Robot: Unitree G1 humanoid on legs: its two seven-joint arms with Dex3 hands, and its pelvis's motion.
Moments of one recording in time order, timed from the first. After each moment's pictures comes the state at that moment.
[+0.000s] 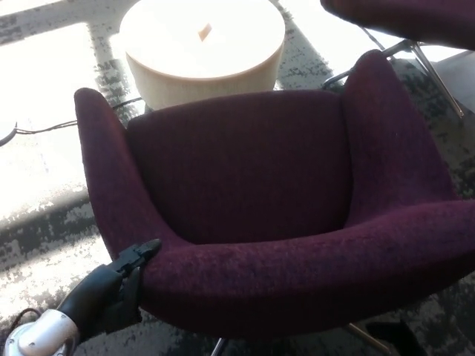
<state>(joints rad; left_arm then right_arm) -0.23 0.38 -0.23 0.76 -0.05 -0.28 -0.37 -0.21 -0.18 0.11 1.30 -0.30 -0.60 -0.26</state>
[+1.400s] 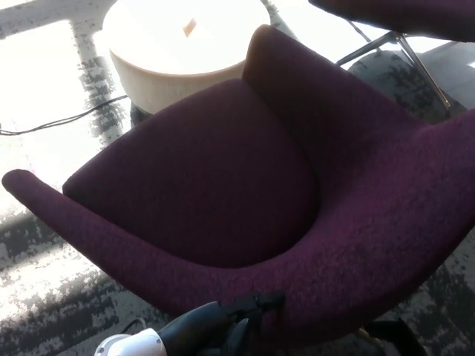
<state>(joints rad) -0.18 0.27 -0.47 0.48 -0.06 -0.13 -0.56 -0.22 -0.19 0.13 1.30 -0.32 -0.60 -0.26</state>
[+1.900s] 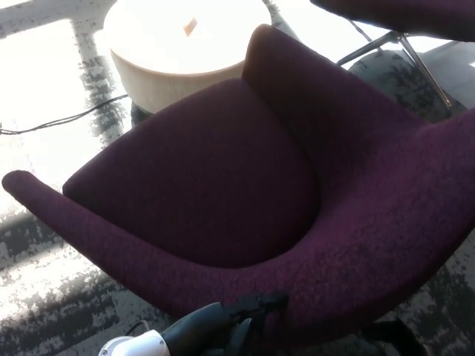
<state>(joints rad) -0.17 0.26 -0.46 0.48 -0.05 -0.12 -0.56 -0.22 -0.19 0.14 1.30 -0.32 -0.60 -0.27</state>
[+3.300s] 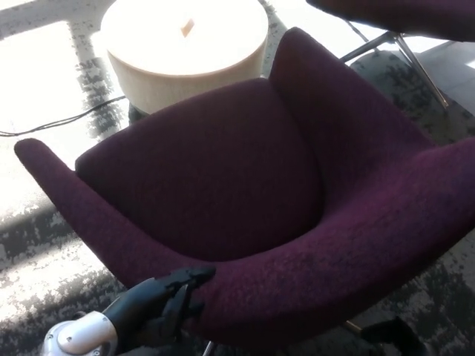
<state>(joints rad) -0.26 0.29 -0.20 0.73 -0.01 -0.12 -0.55 -0.23 -0.20 0.15 1.30 -0.33 -0.61 -0.28</state>
